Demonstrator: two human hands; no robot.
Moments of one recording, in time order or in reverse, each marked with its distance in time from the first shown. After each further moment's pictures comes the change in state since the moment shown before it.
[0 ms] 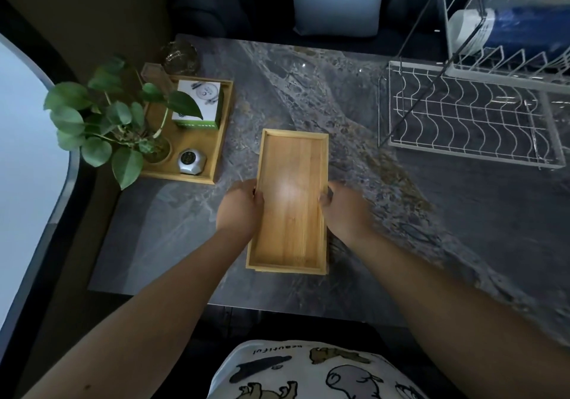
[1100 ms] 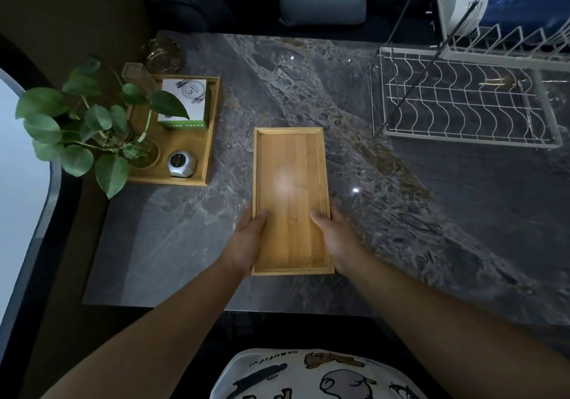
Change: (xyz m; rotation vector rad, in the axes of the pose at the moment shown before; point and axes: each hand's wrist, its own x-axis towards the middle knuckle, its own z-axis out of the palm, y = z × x) left_hand -0.039 -0.023 0.032 -0.949 -0.424 -0.412; right_hand -0.038 0.012 0.041 1.114 -0.270 0.432
